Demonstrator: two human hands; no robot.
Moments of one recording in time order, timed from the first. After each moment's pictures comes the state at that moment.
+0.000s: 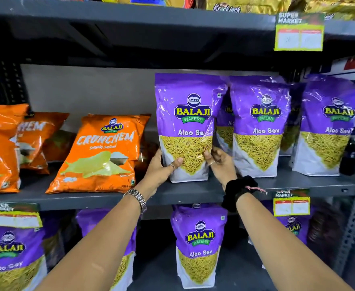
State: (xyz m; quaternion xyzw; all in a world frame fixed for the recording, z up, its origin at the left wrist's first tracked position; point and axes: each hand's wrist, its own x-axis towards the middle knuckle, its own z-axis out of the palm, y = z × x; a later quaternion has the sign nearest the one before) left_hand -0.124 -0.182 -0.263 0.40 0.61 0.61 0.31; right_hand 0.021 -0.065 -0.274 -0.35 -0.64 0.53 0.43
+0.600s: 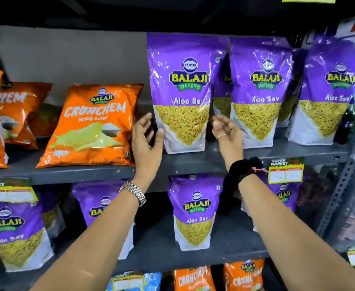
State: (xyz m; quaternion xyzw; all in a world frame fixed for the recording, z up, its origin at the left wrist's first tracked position) left_hand -0.134 -0.161 -0.127 0.42 0.50 0.75 -0.01; right_hand 0.018 -0.037 -0.110 -0.22 -0.63 0.47 0.58
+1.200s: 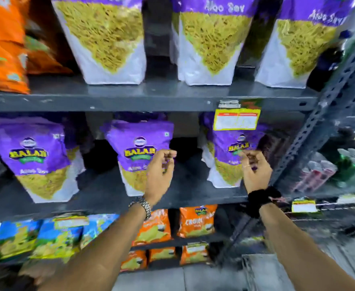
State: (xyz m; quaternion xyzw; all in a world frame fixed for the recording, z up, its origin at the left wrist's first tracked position) left_hand -0.138 -0.075 -0.091 0.54 0.53 0.65 -0.10; right_hand 0.073 0.049 -0.082 -0.28 -0.59 0.26 0.71
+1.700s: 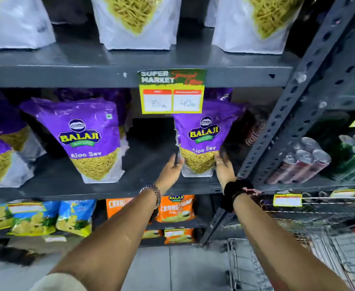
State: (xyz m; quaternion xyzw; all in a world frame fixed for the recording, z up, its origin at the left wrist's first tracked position) left_hand -0.145 0.006 -0.090 0.48 0.64 0.56 0.22; right_hand -0.007 0.096 -0.090 -0.34 -0.57 0.52 0.54
